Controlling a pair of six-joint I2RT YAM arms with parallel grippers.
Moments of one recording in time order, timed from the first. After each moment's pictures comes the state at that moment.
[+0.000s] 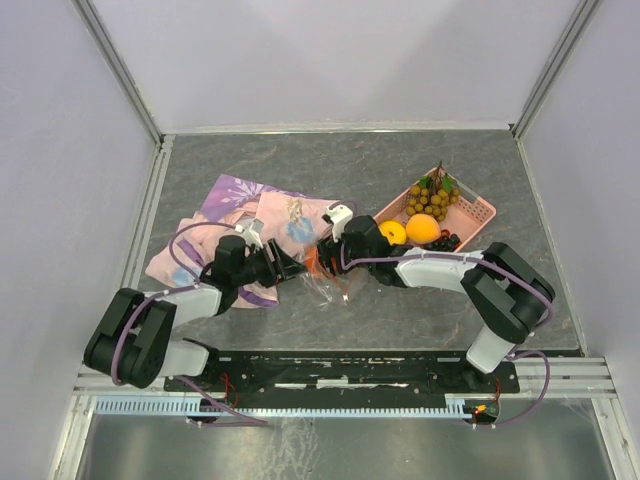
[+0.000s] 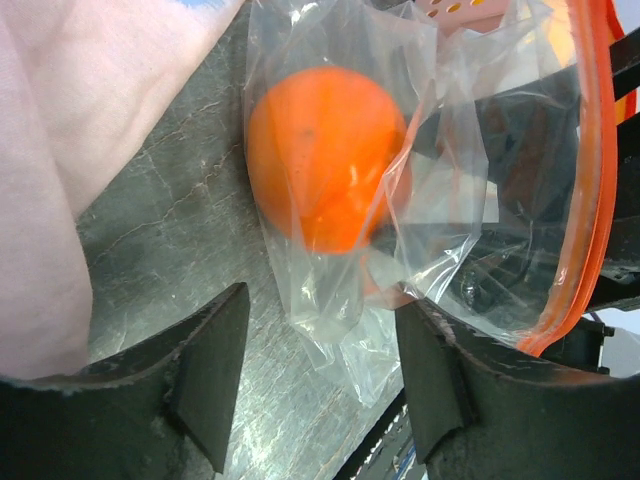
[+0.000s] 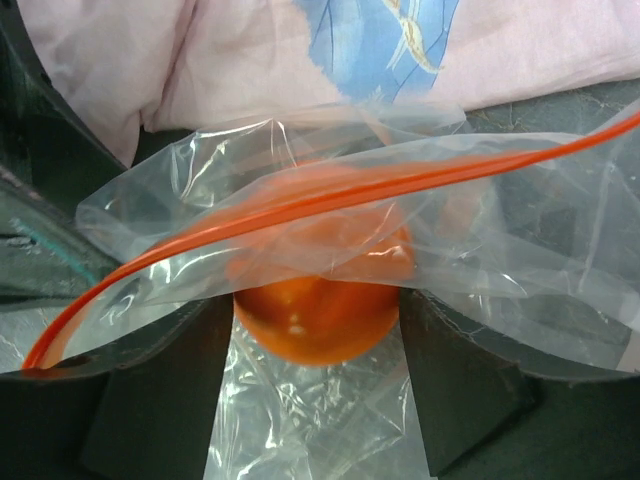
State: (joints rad) left arm -0.34 1.31 0.32 0.45 0.51 -0.80; right arm 0.81 1.68 0.84 0.25 -0.09 0.25
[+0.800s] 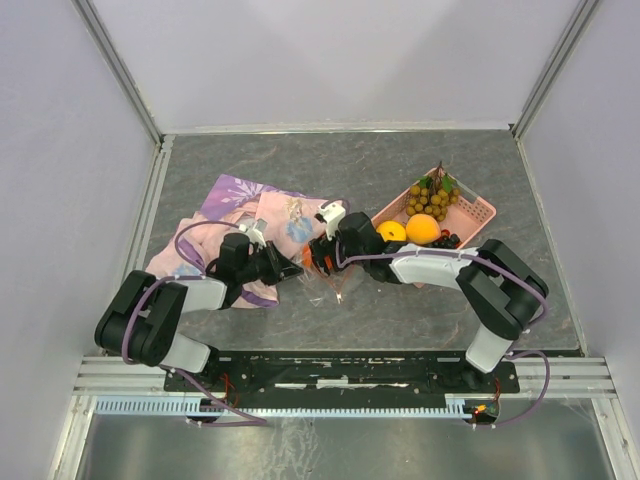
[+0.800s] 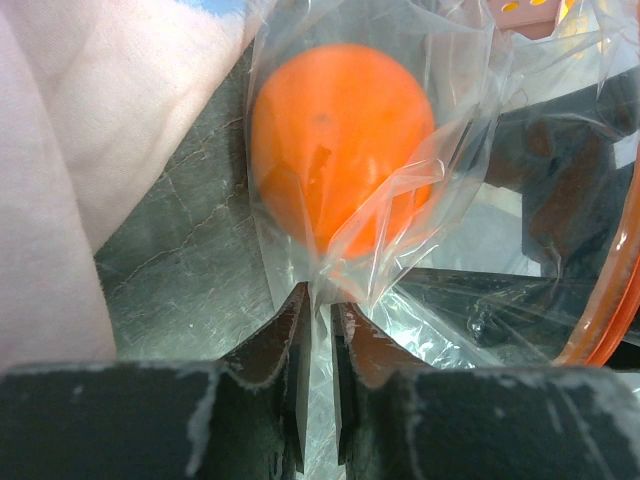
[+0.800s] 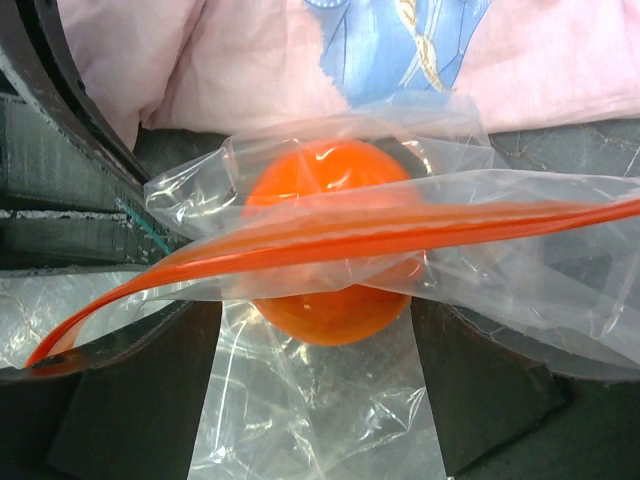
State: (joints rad) left arm -0.34 1.45 0.35 0.52 0.53 -0.81; right arm 0.82 1.71 0.90 0.18 -0.09 0.17
